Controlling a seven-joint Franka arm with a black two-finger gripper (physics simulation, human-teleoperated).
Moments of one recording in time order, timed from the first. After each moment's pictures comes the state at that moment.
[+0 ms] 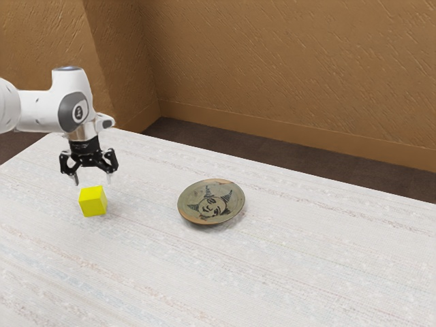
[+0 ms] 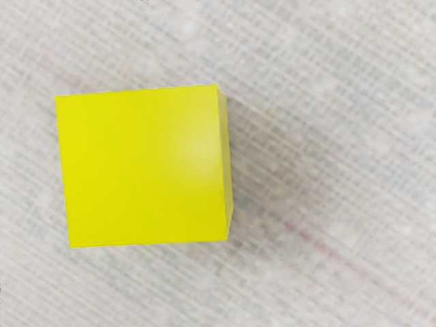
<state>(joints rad) 0.08 0.33 0.29 -1.83 -0.04 2.04 -0.22</state>
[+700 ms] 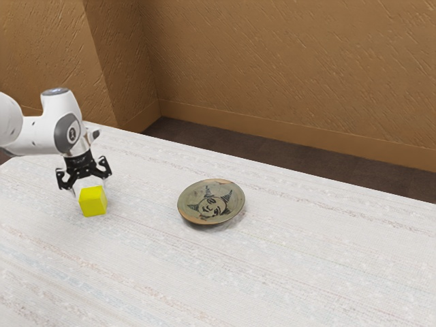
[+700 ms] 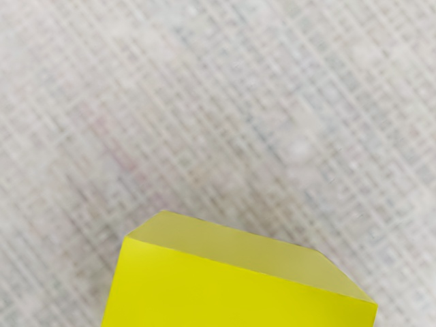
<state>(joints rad) 0.25 0.45 0.18 -1.83 -0.07 2.27 -0.44</state>
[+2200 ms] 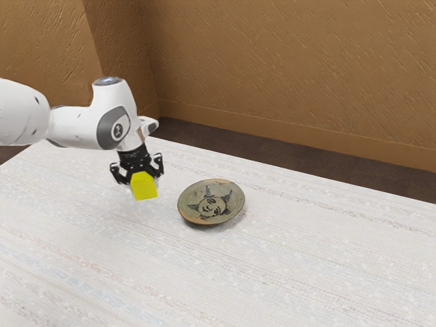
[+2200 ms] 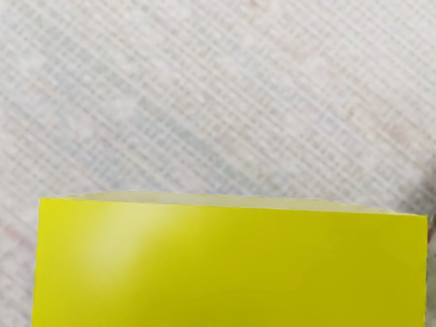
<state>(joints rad) -0.01 0.33 0.11 -1.90 -0.08 2.28 -0.49</state>
